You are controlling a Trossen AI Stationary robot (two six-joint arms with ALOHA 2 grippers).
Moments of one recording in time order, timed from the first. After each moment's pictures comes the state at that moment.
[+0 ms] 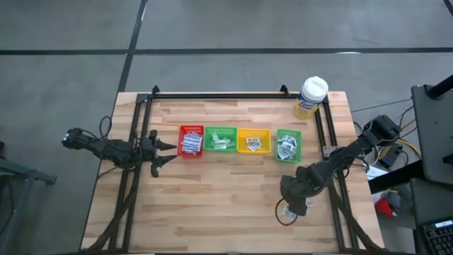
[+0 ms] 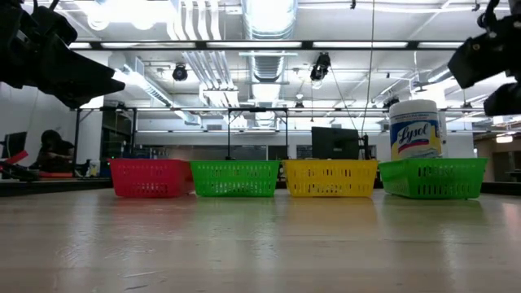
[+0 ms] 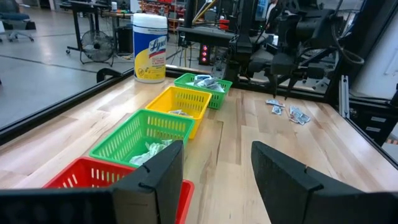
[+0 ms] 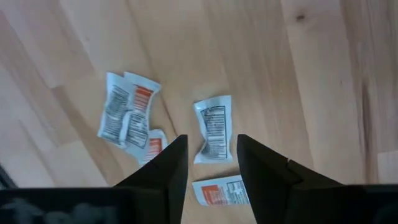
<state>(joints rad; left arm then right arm) -0.34 0.06 0.08 -0.19 -0.49 -0.19 0.57 1.44 0.85 -0.86 -0.11 0.95</state>
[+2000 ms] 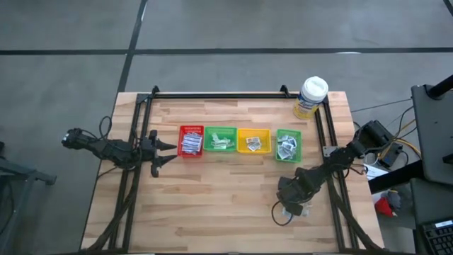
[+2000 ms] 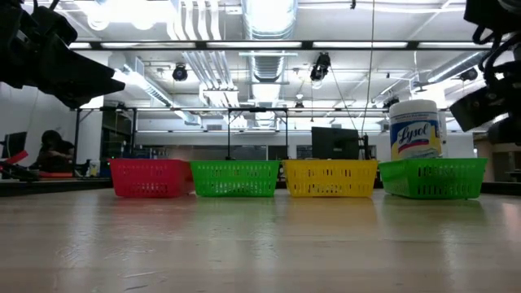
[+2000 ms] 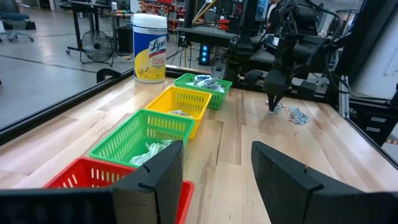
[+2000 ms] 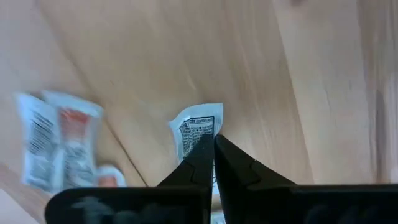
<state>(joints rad) -0.34 0.06 0.08 -0.19 -0.49 -0.19 0.57 1.59 0.80 -0.78 -0.07 0.99</state>
